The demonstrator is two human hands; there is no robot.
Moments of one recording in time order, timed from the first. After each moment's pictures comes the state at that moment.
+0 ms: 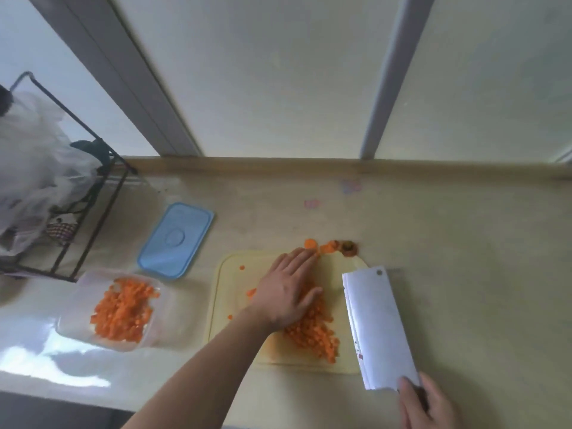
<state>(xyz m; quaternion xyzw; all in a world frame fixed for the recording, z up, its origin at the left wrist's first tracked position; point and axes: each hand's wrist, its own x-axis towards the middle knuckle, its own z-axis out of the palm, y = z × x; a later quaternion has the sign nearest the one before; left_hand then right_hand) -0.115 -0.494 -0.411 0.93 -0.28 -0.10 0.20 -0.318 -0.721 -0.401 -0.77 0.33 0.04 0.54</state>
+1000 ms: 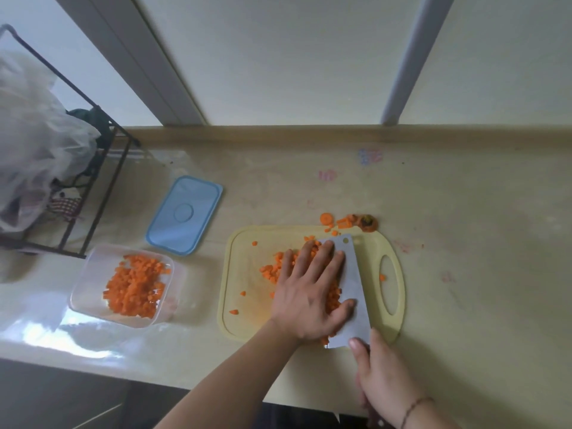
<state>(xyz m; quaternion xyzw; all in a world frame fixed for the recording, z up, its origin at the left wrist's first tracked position) -0.173 -0.506 -0.431 0.96 -0.23 0.00 0.16 -0.269 -0.657 -0.390 -0.93 0.14 0.23 0.25</state>
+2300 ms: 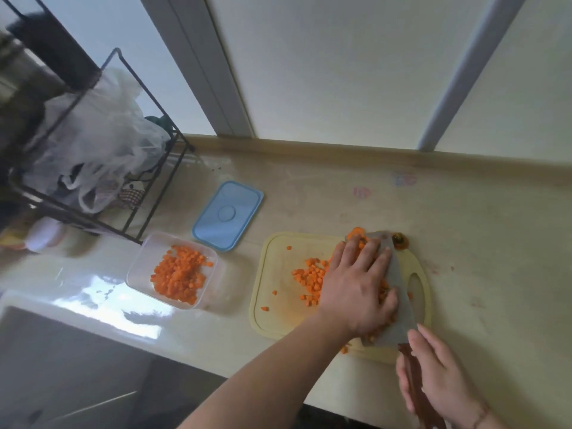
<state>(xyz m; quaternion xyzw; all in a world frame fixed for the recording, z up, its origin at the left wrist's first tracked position) -0.158 -0.543 -0.373 0.96 -0.22 -0.03 0.18 -0.257 -0.687 -0.357 -0.68 0.22 0.23 0.67</state>
